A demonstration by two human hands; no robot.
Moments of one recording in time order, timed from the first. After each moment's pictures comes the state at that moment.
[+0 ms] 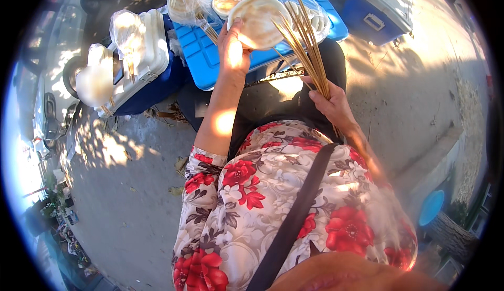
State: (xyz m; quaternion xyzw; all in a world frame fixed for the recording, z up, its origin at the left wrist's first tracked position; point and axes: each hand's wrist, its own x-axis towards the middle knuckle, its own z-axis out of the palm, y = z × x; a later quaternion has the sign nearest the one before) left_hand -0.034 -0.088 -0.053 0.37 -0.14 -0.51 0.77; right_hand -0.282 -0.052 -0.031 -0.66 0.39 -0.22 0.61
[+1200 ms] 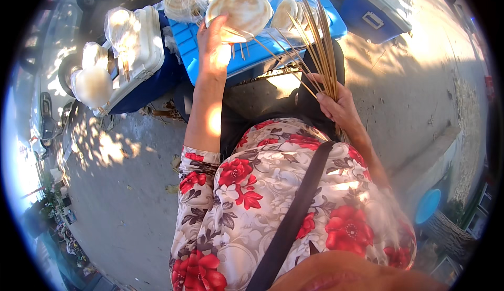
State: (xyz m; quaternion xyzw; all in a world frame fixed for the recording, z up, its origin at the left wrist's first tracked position) left_hand 0.002 -0.088 -0.049 0.41 -0.15 -0.46 0.77; right_hand -0.295 -0.048 -0.018 -0.60 0.39 -0.24 0.65
